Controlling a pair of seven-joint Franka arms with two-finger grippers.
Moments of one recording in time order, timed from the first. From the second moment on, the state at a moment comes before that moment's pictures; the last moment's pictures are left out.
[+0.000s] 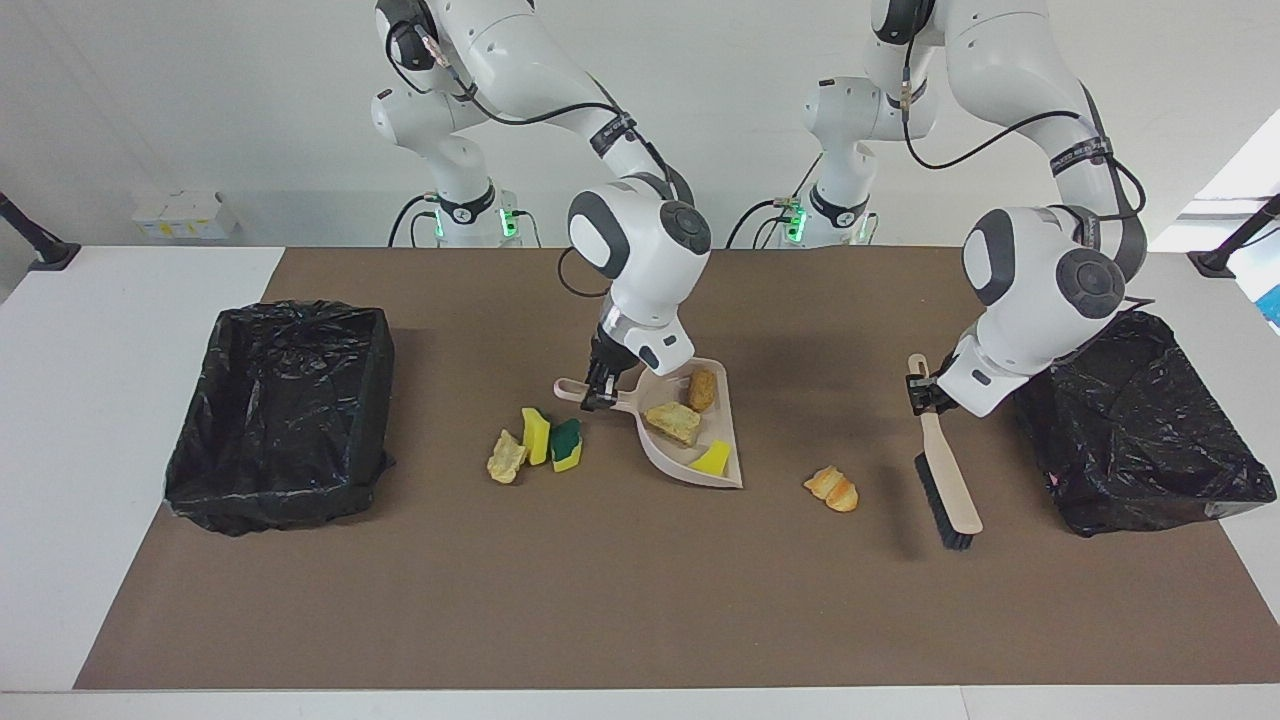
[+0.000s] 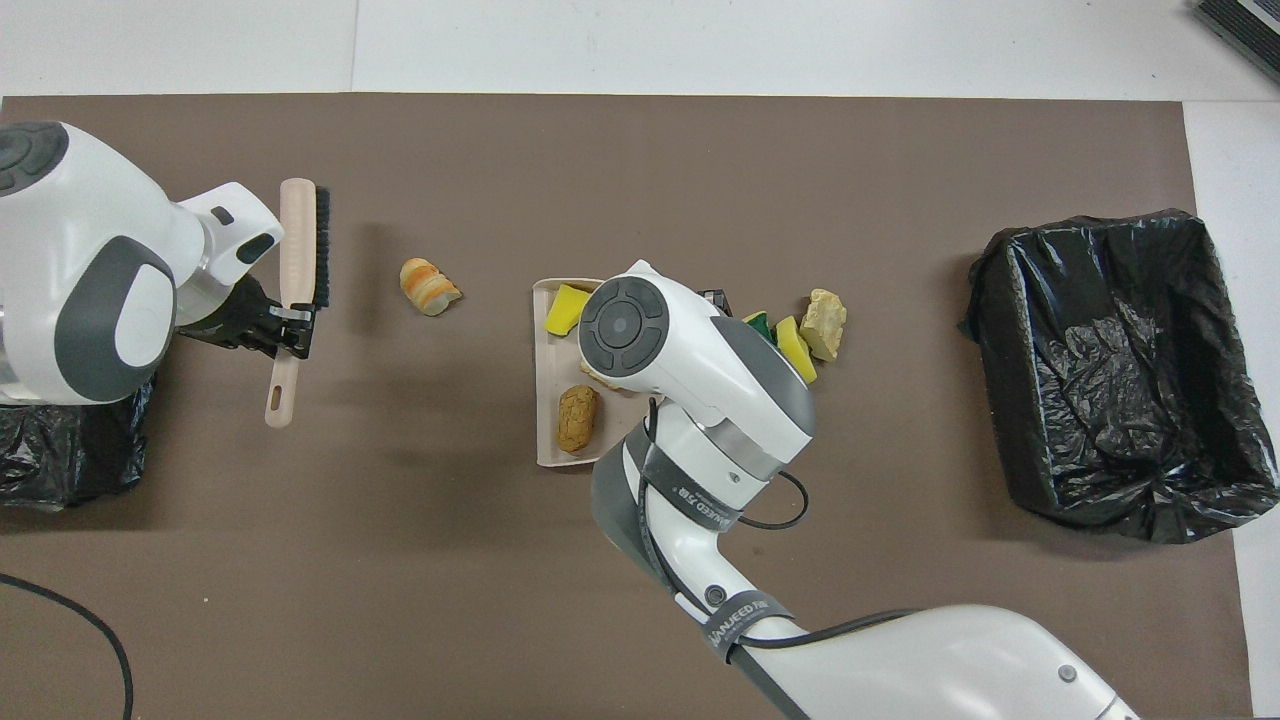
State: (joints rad) left arm -0.16 0.33 0.05 -1.71 -0.06 1.89 0.02; right arm 0.54 0.44 0.06 -1.60 -0.40 1.86 -0.78
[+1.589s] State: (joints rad) left arm -0.60 0.19 0.04 -1.99 -0.06 1.93 -0.16; right arm 0.51 0.42 0.05 -1.70 -0.38 2.03 -0.84
